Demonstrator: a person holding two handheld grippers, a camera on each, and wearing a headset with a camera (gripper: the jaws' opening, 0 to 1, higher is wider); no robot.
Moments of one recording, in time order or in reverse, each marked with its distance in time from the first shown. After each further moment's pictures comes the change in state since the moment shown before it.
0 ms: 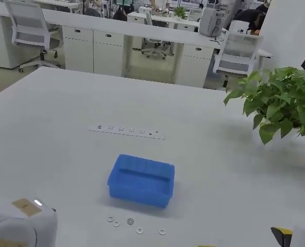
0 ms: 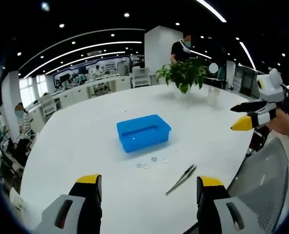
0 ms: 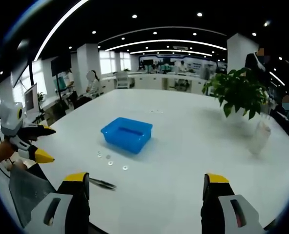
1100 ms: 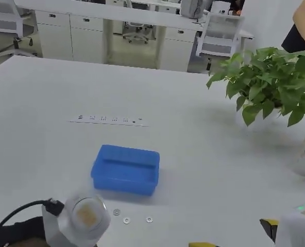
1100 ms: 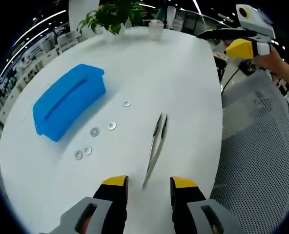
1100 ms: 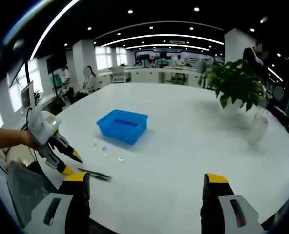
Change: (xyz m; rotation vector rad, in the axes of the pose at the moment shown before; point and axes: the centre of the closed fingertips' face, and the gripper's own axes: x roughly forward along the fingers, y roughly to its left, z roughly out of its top) left arm 0.091 -0.053 -0.077 0.365 0.466 -0.442; right arm -0.001 -0.009 -0.021 0.020 0.053 -0.024
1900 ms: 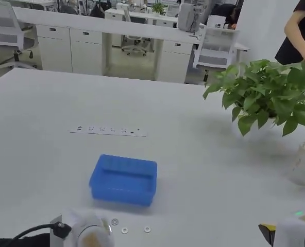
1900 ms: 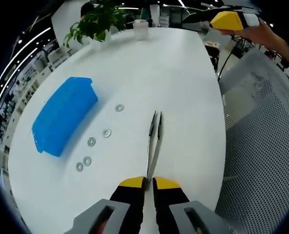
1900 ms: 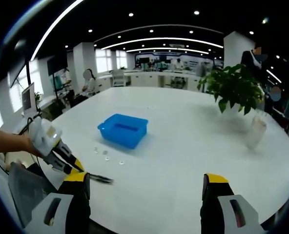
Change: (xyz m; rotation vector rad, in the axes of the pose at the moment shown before) left arm 0.002 -0.003 0.003 0.172 -0.020 0.068; right arm -0.010 0.004 0.009 0.001 -0.041 -0.004
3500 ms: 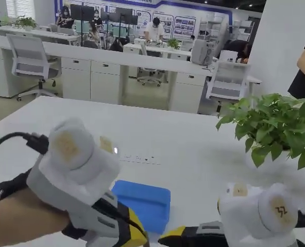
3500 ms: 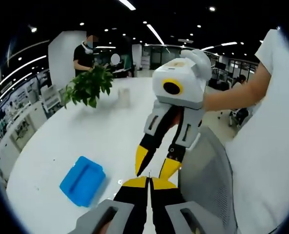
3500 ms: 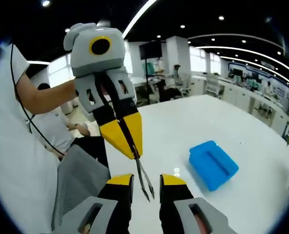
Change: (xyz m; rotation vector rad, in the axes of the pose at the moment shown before) left arm -0.185 -0.022 0.131 0.078 -0.399 -0.157; right arm -0.002 0.167 0.059 -0.459 0.027 0.786
